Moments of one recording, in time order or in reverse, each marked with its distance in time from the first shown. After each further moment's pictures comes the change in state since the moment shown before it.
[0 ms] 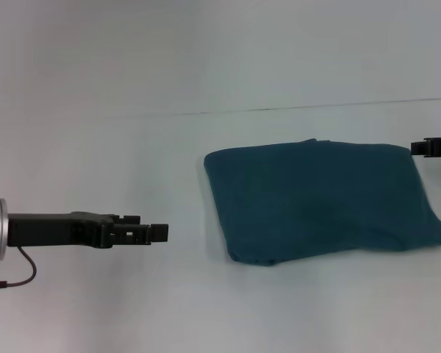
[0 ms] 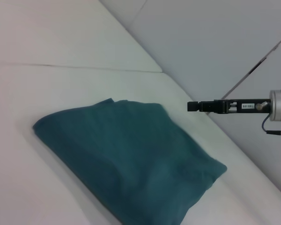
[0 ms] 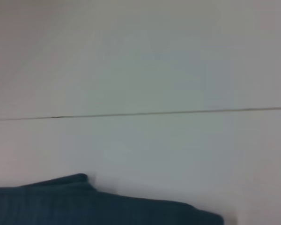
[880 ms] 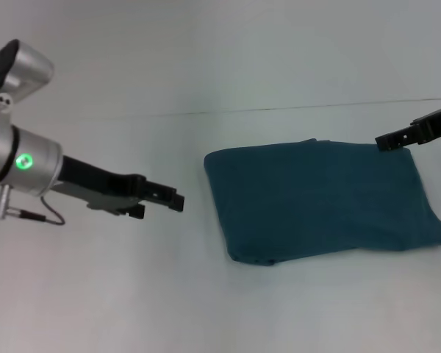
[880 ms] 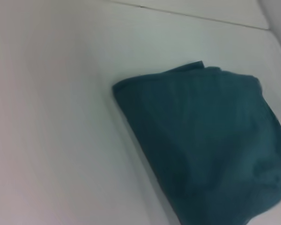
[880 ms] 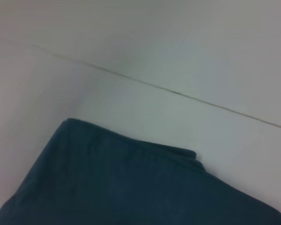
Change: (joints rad) left arm -0.303 0.069 0.098 -0.132 0.283 -0.137 -0.544; right arm 0.078 0.002 -0.011 -0.428 -0.103 -0.611 -0.036
